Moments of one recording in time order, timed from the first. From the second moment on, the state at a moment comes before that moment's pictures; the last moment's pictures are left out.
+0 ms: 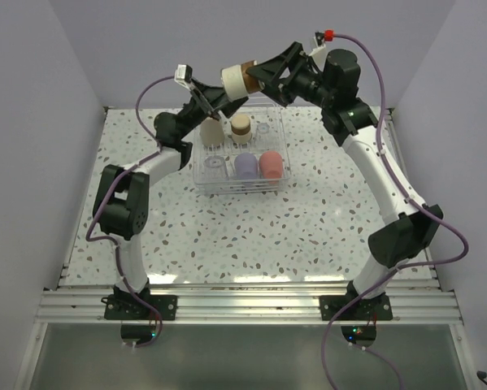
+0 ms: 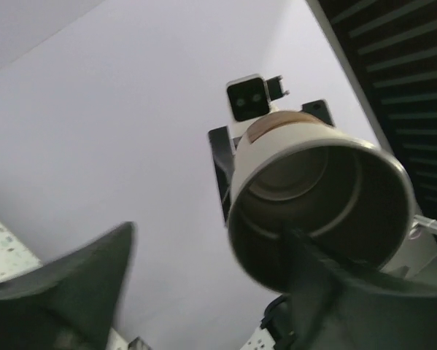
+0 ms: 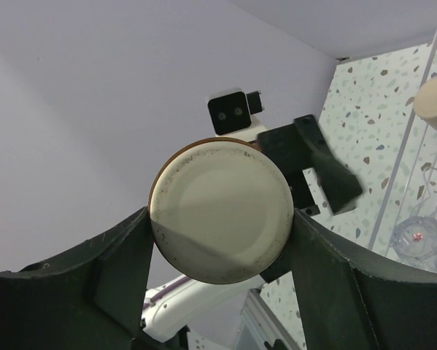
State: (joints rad) left arm -0.29 1.98 1.41 1.30 0.66 -1.66; right arm 0.38 1.70 1.90 -0.20 -0.46 1.10
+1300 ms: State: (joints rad) left arm -0.13 1.51 1.10 0.14 0.66 -0.66; right arm 0.36 2.54 2.60 -0.53 0.21 0.35
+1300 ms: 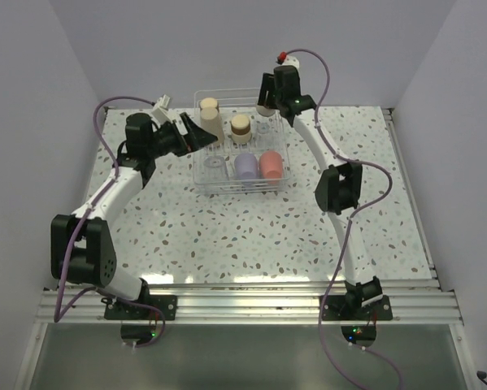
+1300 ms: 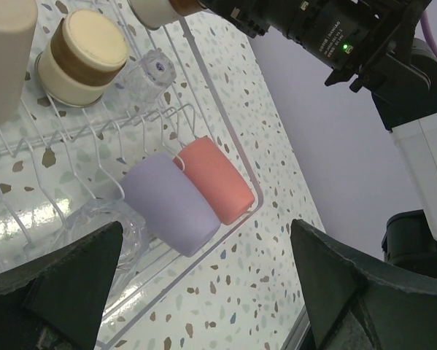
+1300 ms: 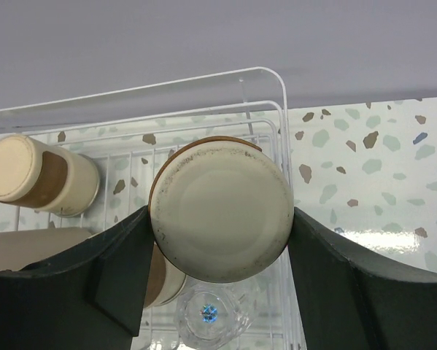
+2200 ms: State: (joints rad) left arm -0.12 1.57 1.05 0.14 0.68 -0.63; right arm 0.43 2.67 2.62 -0.46 0.32 0.28
